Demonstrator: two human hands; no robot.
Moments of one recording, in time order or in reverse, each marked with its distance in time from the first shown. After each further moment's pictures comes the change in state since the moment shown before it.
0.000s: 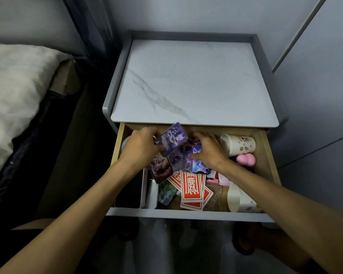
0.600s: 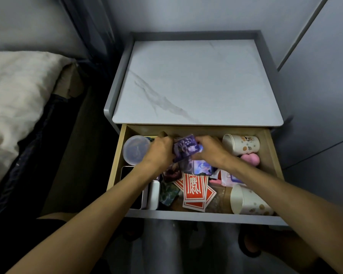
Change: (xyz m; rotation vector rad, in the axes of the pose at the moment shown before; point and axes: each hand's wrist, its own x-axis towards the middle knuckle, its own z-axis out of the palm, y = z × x) left_hand 0.027 -0.005 0.061 0.178 -0.108 0.123; right_hand 0.008 0.007 0.000 0.234 -0.161 -0.033
